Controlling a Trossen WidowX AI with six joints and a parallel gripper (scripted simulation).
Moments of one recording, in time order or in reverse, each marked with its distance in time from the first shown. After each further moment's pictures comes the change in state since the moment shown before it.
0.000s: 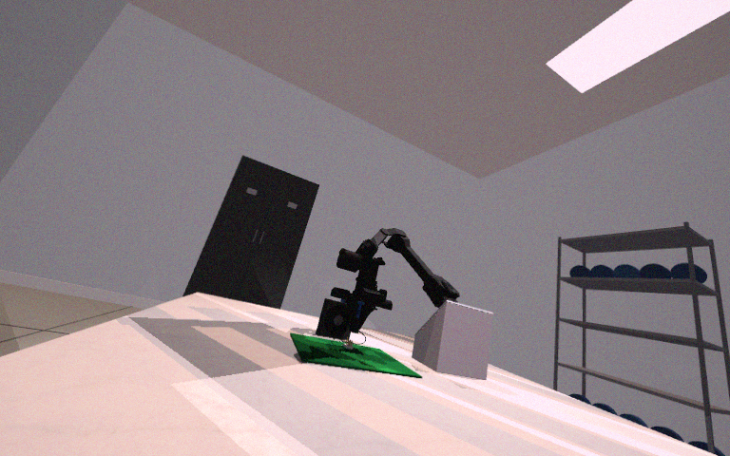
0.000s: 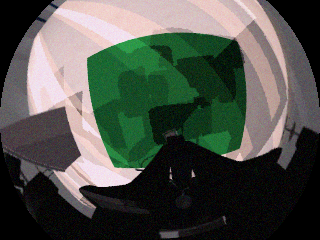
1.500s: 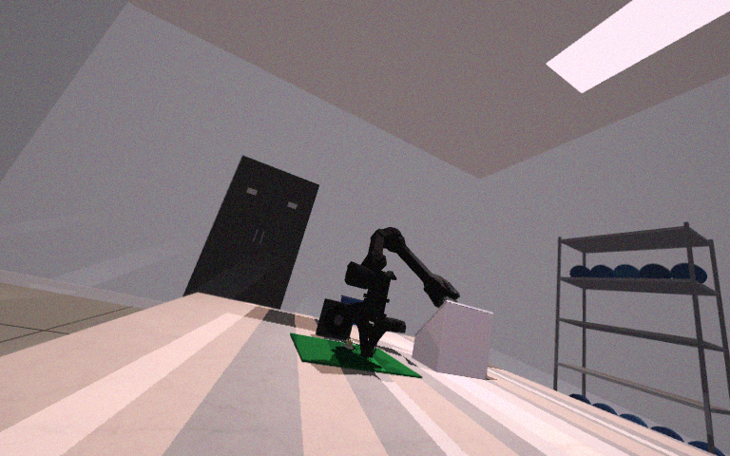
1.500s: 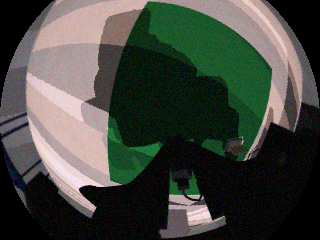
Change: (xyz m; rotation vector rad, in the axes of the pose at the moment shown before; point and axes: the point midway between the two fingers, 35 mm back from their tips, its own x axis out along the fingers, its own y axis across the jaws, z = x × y) arm 0.043 0.009 0.075 1.155 0.006 0.000
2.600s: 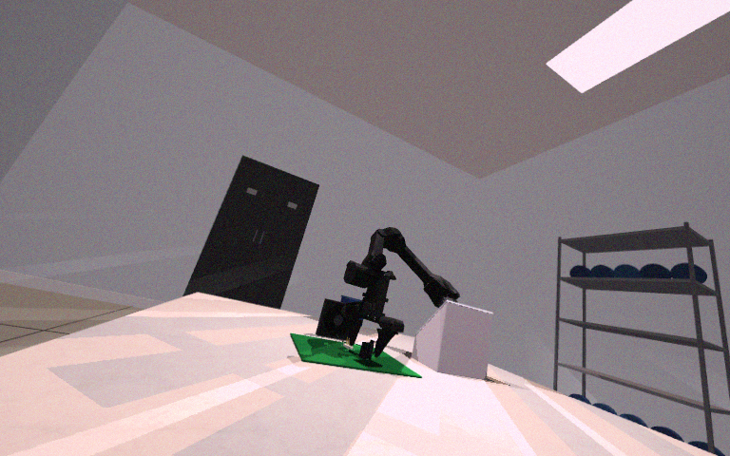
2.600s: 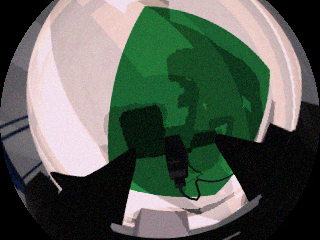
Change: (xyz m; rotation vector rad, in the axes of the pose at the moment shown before) arm -0.001 -0.002 0.004 0.014 -0.021 -0.003
